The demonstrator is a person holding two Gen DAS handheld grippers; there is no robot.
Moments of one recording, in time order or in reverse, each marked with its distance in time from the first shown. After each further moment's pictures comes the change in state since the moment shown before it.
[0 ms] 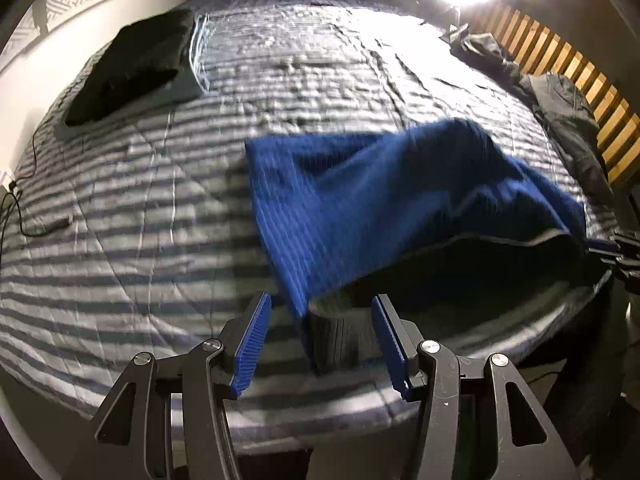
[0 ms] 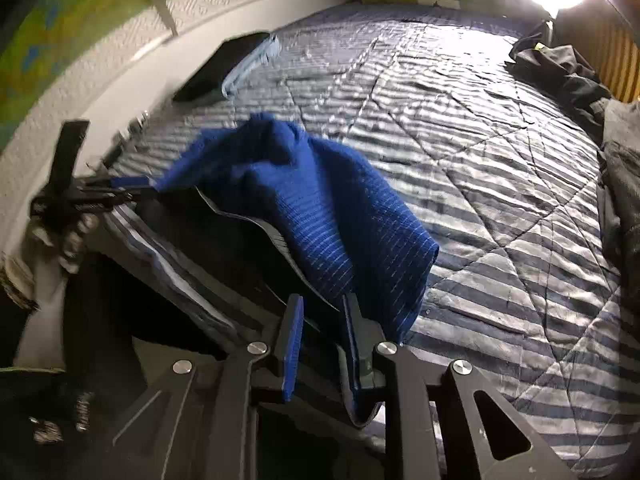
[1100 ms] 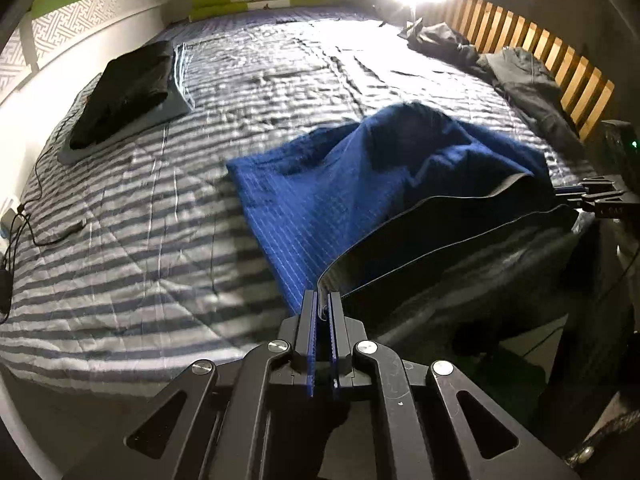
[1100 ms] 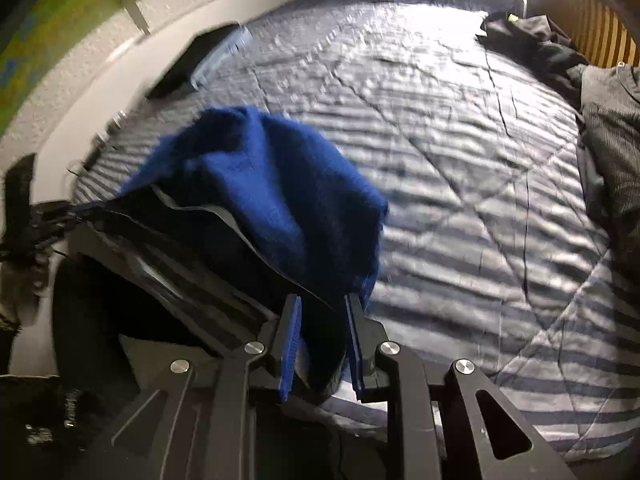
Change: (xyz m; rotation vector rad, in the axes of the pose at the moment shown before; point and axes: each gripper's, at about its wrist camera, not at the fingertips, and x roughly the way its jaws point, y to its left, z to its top) left arm -0.039 -0.014 -0.043 0.129 -0.061 -0.010; right arm 0.002 -0.023 -0.017 0.082 0.048 -0.043
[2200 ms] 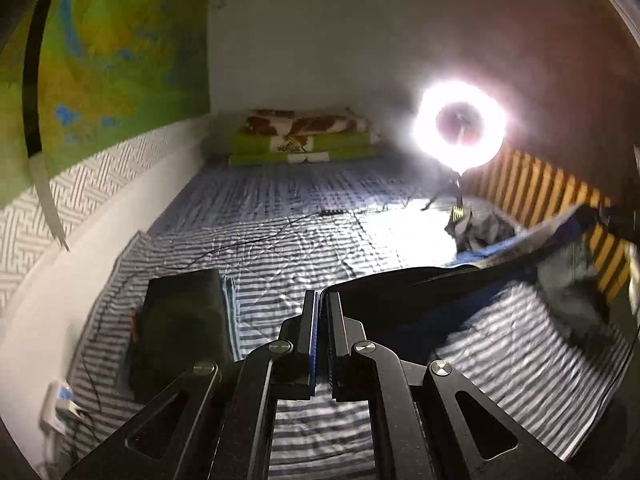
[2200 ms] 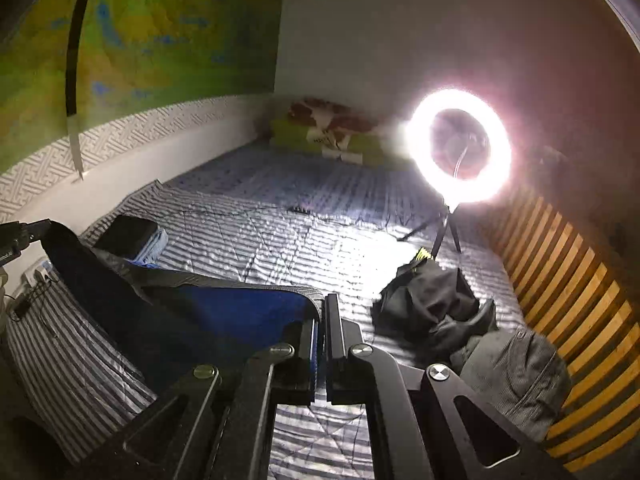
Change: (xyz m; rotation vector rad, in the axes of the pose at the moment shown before) left arm -0.089 0.037 0.283 0.009 -0.478 0.145; right arm -0.155 -0.014 0.255 -0.080 -0.525 -0.353
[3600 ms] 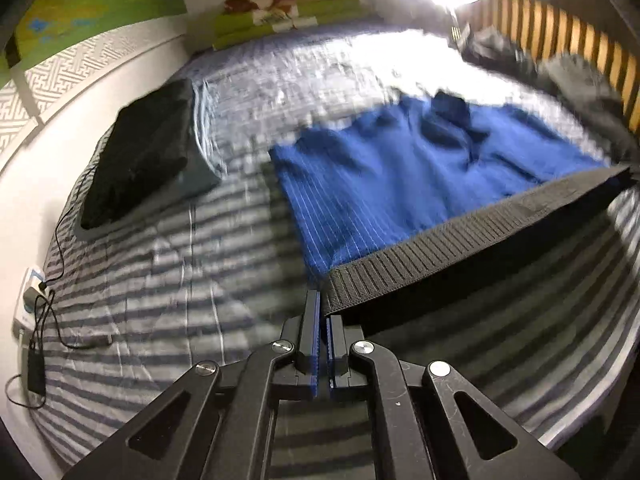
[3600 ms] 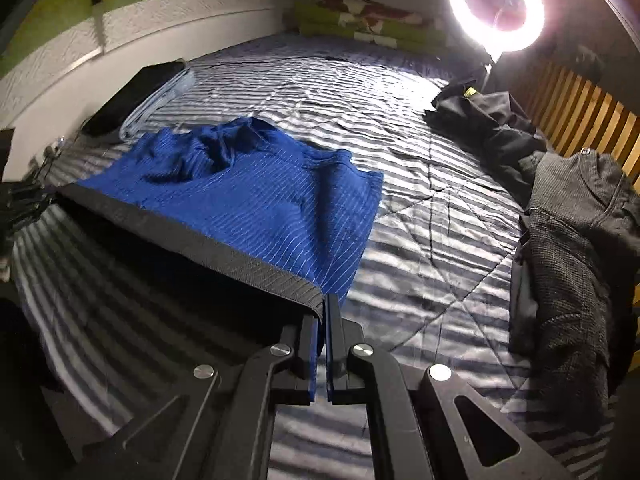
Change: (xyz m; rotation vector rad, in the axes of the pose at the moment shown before) left arm 0.064 -0.029 -0.225 0.107 0.425 0.053; right arm 0.034 0.055 -0.241 -0.061 0.348 0.098
